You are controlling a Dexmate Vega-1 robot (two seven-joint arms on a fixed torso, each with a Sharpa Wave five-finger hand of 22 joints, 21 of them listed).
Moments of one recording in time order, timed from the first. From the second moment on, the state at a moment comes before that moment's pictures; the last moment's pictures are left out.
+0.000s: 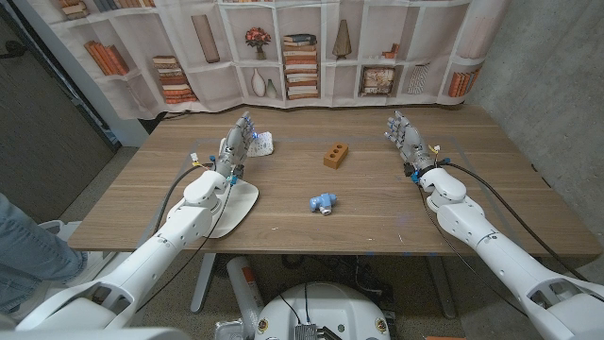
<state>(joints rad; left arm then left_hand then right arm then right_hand) 0.84 0.52 0.37 -1.32 -0.65 -0.28 -0.02 0.21 -0.09 0.44 0.11 0.26 -0.17 0.05 0.19 0.18 -0.12 0.02 0.20 0.19 -0.17 0.03 0.19 0.18 -0.17 -0.03 0.38 0.17 -0.82 -0.50 -0.37 -1.27 0.65 0.30 0.05 0.17 -0.05 0.37 -0.07 0.25 0.13 0.07 0.20 0.18 0.08 0.08 0.22 0.18 -0.01 0.02 0.20 0.18 -0.01 -0.03 0.56 0.17</state>
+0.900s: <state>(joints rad) 0.86 0.55 0.37 -1.40 -0.64 -0.23 0.01 0.23 -0.09 0.44 0.10 0.26 -0.13 0.05 0.21 0.18 -0.07 0.02 0.22 0.19 -0.14 0.02 0.20 0.18 -0.17 -0.03 0.37 0.17 -0.84 -0.50 -0.36 -1.28 0.67 0.31 0.05 0.17 -0.05 0.37 -0.07 0.25 0.14 0.07 0.20 0.18 0.09 0.09 0.22 0.18 -0.01 0.03 0.20 0.18 -0.01 -0.03 0.55 0.17</state>
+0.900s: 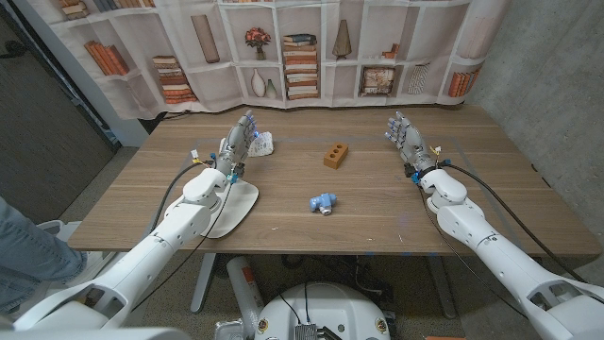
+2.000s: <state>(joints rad) 0.90 0.61 0.33 -1.49 -0.60 -0.26 0.03 0.24 -0.08 0.44 0.09 0.27 -0.10 0.05 0.21 0.18 -0.04 0.01 0.22 0.19 -0.12 0.02 0.20 0.18 -0.17 -0.03 0.36 0.17 -0.88 -0.52 -0.35 -1.34 0.66 0.30 0.01 0.19 -0.03 0.36 -0.07 0.24 0.15 0.07 0.20 0.18 0.10 0.08 0.22 0.18 -0.01 0.03 0.20 0.18 -0.01 -0.03 0.53 0.17</state>
